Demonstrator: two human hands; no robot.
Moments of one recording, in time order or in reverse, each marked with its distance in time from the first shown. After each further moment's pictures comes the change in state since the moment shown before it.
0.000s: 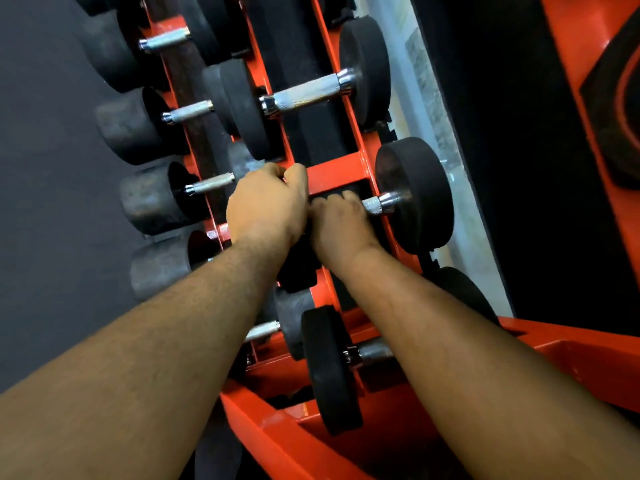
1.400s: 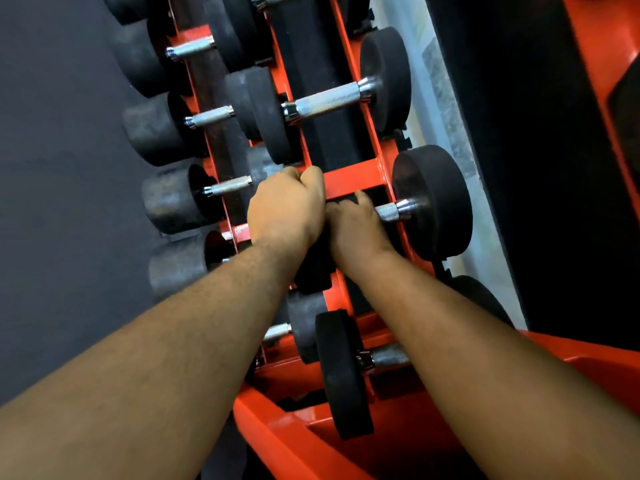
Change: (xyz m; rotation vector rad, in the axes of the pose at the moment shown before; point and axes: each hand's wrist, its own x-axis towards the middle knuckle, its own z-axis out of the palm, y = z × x) left_hand 0.001 0.000 -0.001 -0.029 -0.028 -0.028; right_hand 0.001 0.001 -0.004 0.056 0.006 -0.042
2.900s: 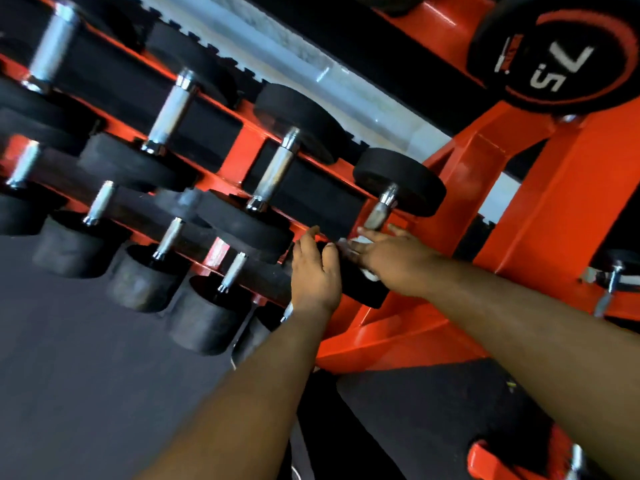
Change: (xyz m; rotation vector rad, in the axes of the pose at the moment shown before) left_hand -0.128 -0.089 0.013 0.009 -0.685 0.362; right_hand -0.210 -0.046 0.000 0.251 -0.456 0.422
